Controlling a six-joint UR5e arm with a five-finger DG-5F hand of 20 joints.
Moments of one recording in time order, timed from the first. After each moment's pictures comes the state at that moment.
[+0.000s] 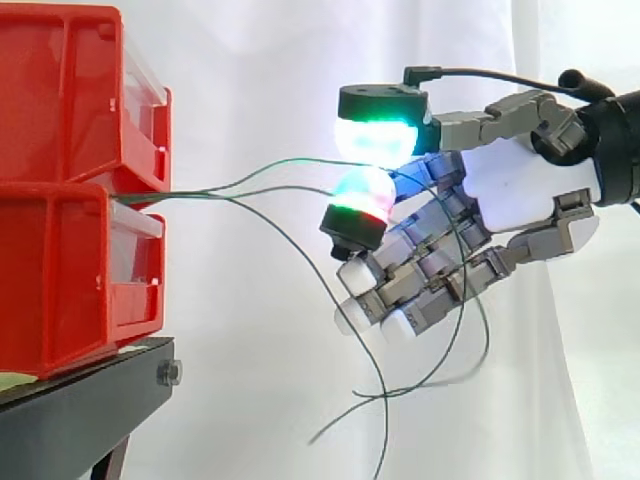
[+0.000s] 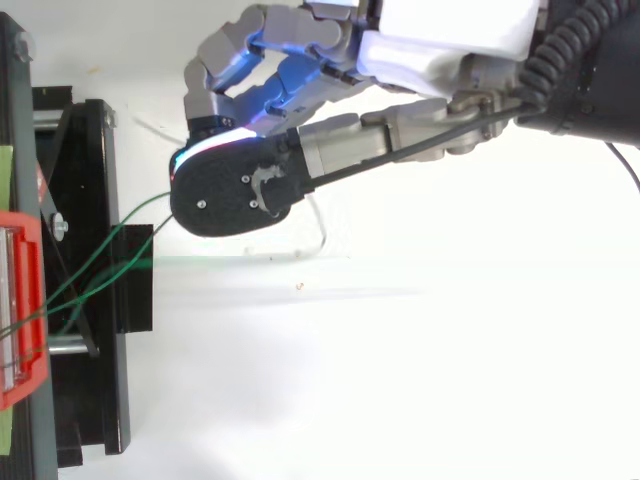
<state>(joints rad) 0.08 -2.27 -0.93 -3.31 -1.31 -0.12</state>
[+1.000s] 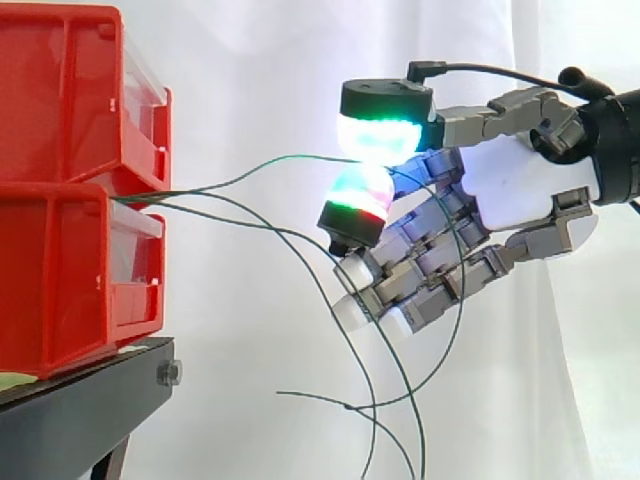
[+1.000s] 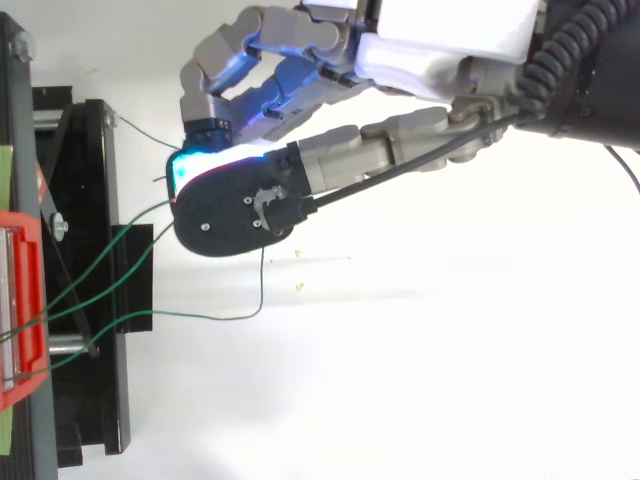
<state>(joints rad) 0.09 -2.27 -0.93 -3.30 -1.31 -0.12</state>
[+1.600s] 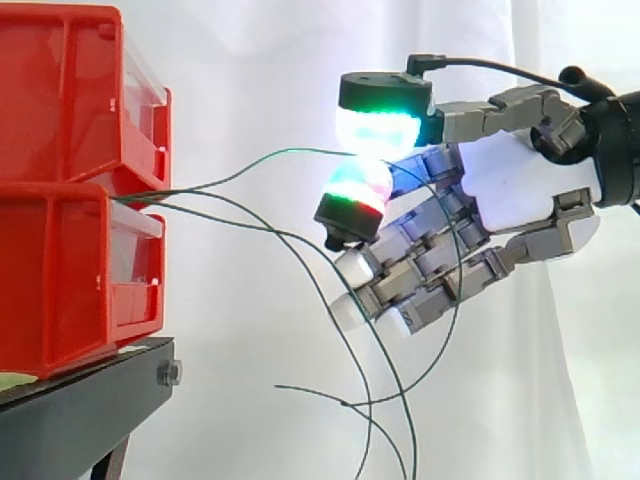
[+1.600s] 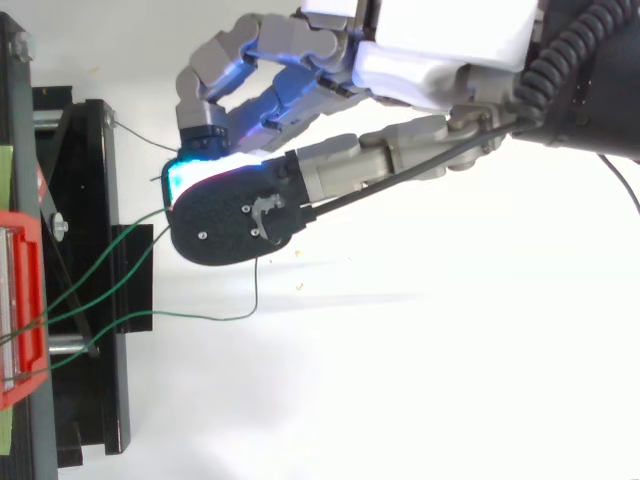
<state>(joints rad) 0.09 -2.27 -0.94 -3.29 -1.30 -0.08</state>
